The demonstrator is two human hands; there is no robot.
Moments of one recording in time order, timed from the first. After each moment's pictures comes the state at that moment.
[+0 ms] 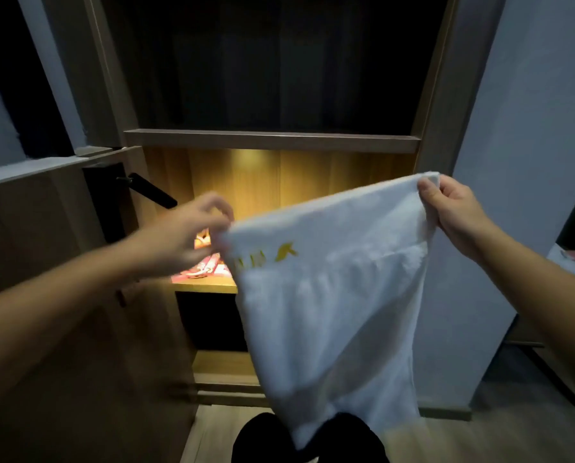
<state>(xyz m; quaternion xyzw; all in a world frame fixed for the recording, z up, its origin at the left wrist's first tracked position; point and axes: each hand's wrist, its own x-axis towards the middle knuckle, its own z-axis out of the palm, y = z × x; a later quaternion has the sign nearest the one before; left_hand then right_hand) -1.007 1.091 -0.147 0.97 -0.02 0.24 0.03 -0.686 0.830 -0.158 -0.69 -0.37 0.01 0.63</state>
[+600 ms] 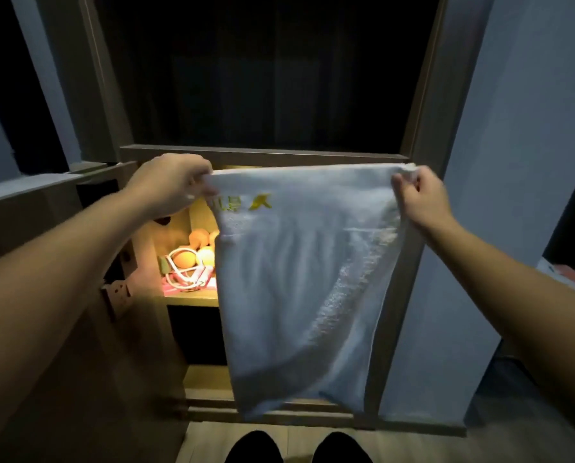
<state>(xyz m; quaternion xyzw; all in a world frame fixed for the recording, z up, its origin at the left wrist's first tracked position) -0.954 1.138 -0.099 0.94 0.16 0.27 -0.08 -0.667 0.869 -0.142 -0.77 -0.33 -0.16 0.53</state>
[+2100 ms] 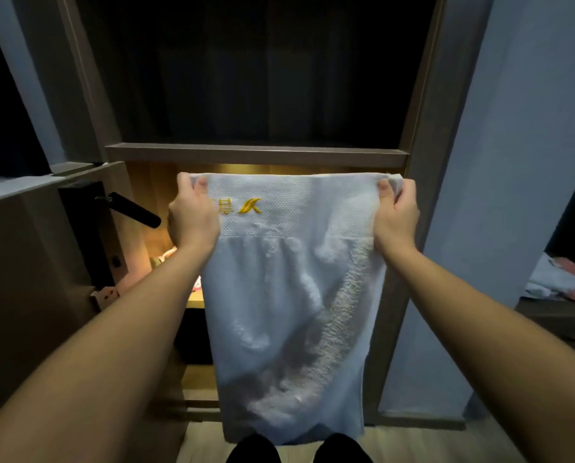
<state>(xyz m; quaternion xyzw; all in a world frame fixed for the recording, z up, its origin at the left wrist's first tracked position) -0.885 1.126 -0.164 0.72 0.36 0.56 0.23 -0.696 0.909 -0.169 -0.68 -0.27 -0.17 0.66</state>
